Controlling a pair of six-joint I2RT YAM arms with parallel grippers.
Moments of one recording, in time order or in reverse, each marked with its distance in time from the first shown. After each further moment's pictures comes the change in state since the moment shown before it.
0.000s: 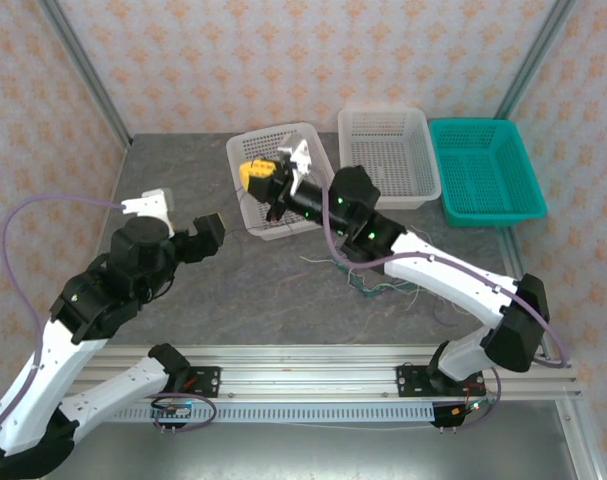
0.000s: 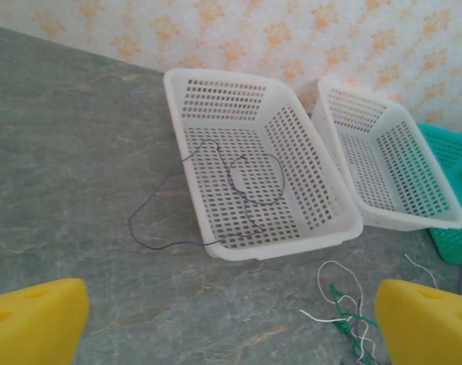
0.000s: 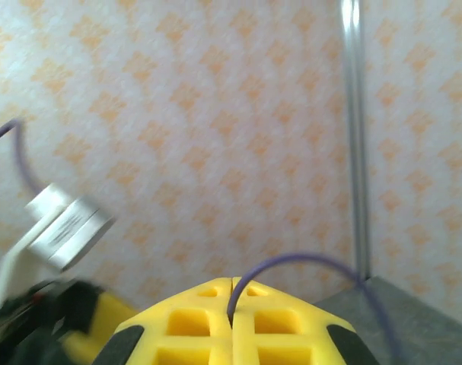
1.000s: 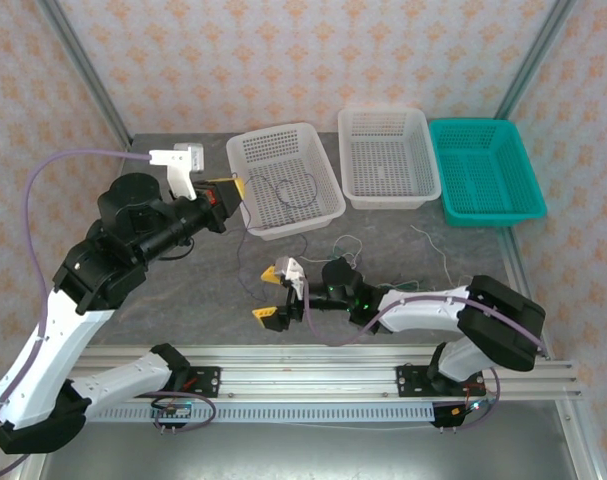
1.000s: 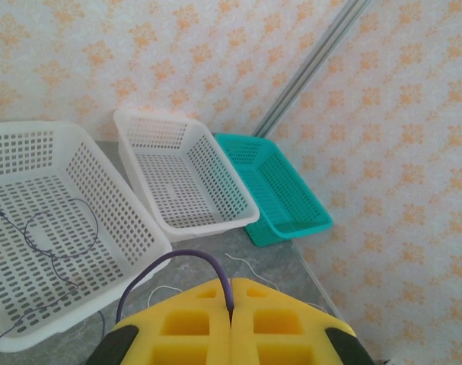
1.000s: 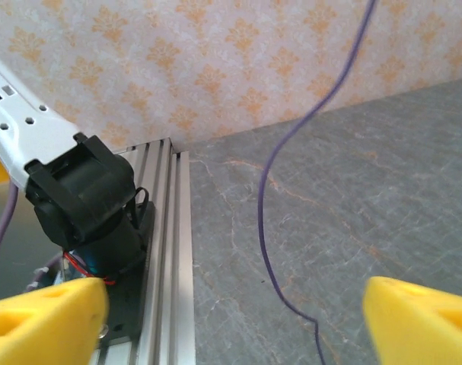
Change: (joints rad) left arm 0.000 0.222 0.259 0.243 0.452 0.078; right arm 0.146 -0.018 -0.777 0.381 -0.174 -0.069
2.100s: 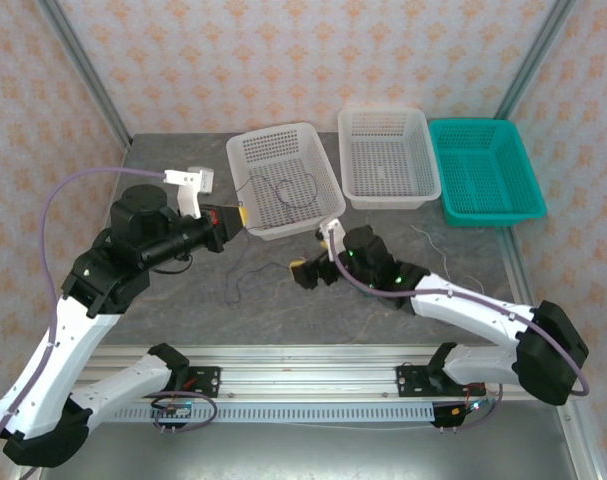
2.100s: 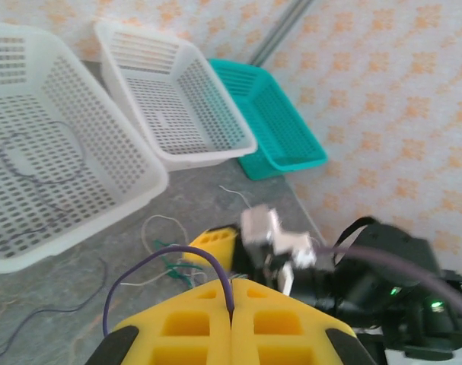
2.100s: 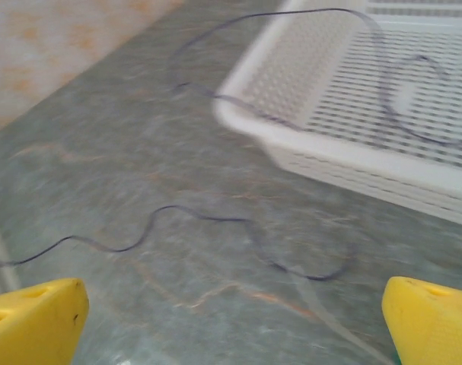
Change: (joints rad) left arm 0.085 -0.058 -0.144 -0.047 0.233 0.001; right arm -0.186 -0.264 0.113 -0.676 0.284 0.092
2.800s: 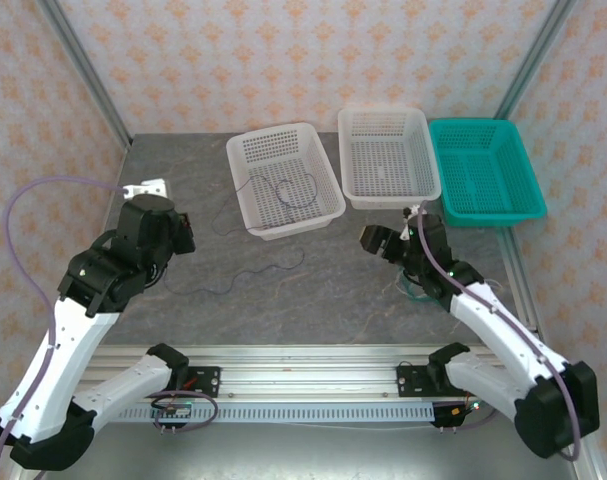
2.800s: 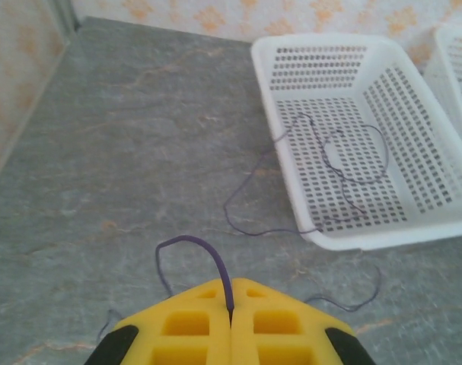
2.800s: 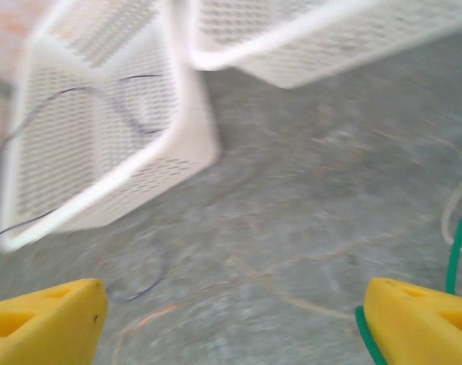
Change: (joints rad) left arm 0.086 -0.014 -0.015 -0.341 -0.631 0.069; right arm -0.458 -0.257 -0.041 -0.340 0.018 0.443
